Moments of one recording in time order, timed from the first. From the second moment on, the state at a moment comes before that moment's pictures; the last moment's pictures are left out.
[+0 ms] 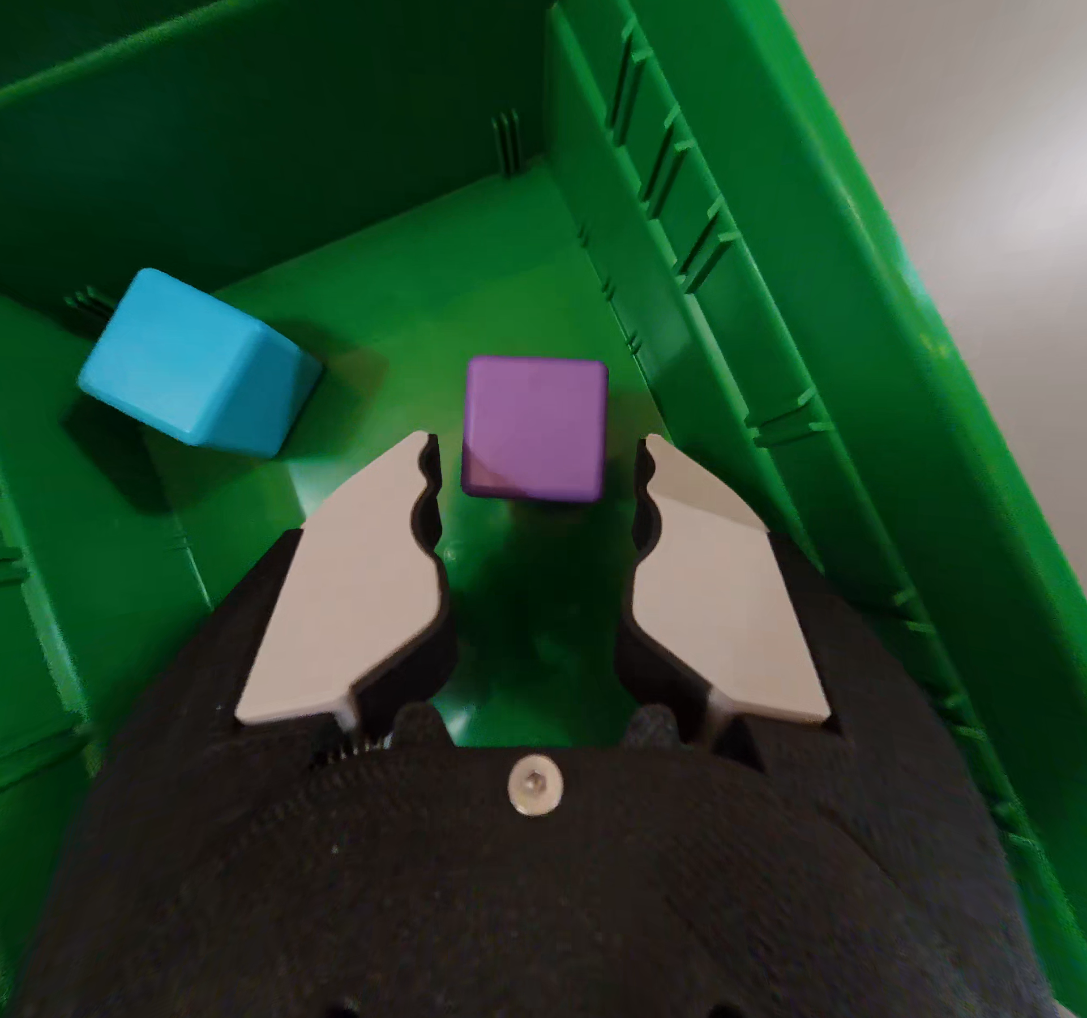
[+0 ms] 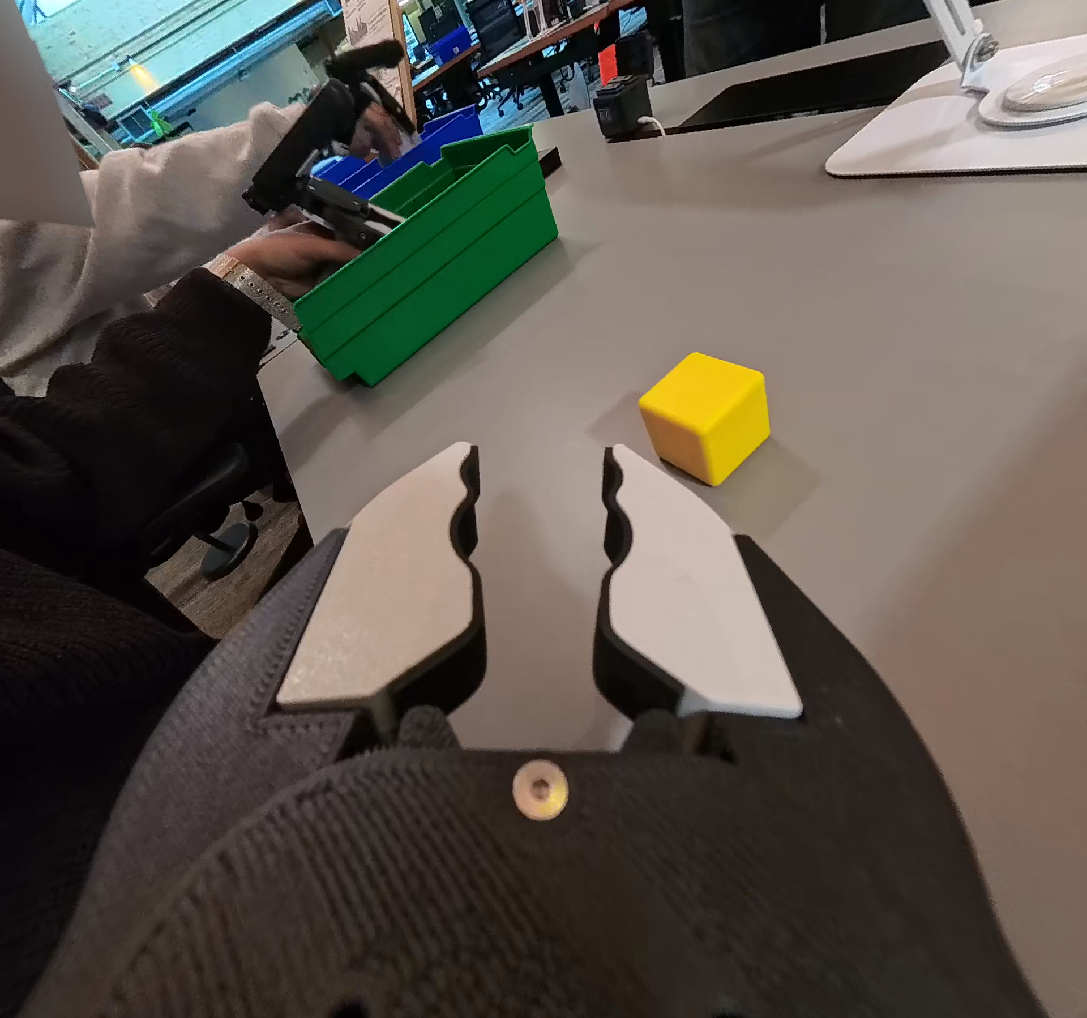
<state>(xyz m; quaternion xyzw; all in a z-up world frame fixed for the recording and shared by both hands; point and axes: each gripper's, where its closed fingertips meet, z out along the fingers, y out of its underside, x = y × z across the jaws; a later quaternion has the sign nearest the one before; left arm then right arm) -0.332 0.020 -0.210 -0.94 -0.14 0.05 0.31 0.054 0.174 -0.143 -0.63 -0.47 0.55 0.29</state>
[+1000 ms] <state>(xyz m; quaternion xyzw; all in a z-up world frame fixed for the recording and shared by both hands) -0.373 -0.034 -0.223 -0.95 -0.24 0.13 0.16 0.063 0.177 -0.142 -0.63 -0.46 0.55 0.30</state>
